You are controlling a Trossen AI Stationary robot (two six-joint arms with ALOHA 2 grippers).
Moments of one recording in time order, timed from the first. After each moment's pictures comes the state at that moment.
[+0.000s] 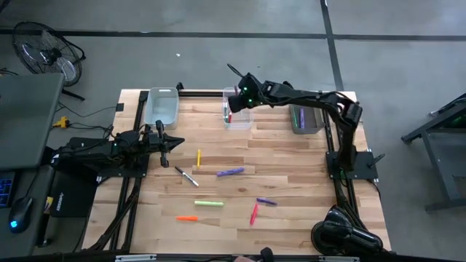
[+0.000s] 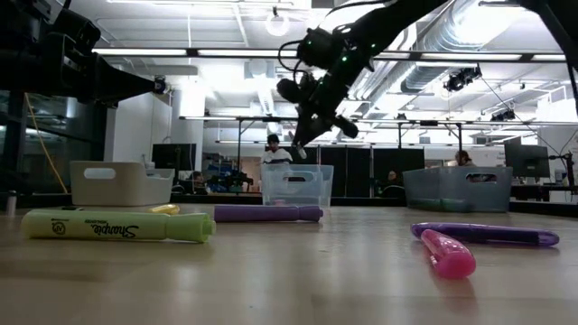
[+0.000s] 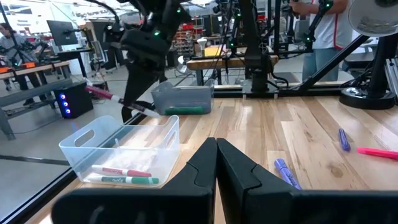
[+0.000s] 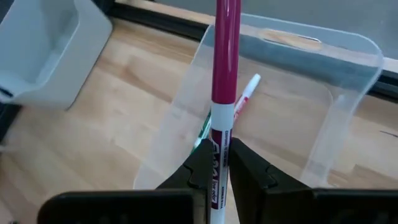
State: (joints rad) left arm 0.08 0.01 0.02 0.02 -0.14 0.10; right arm -0.47 1.92 1.52 -0.43 0.07 0.70
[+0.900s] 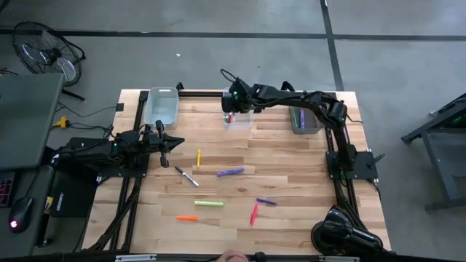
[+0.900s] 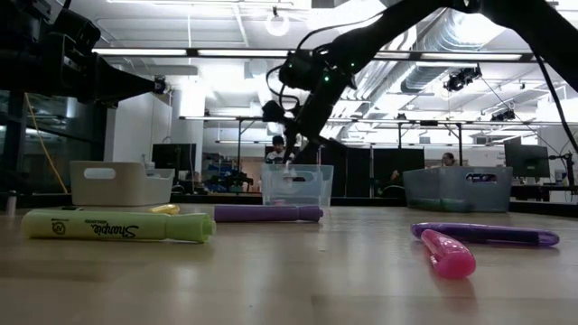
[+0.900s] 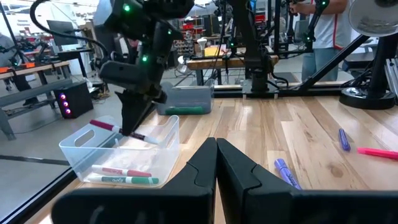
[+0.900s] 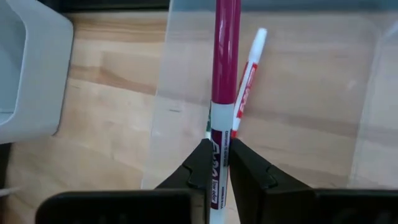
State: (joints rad) left arm 0.08 0.01 0.02 0.02 -0.14 0.10; right arm -0.46 2.09 1.65 -0.49 0.03 0.99
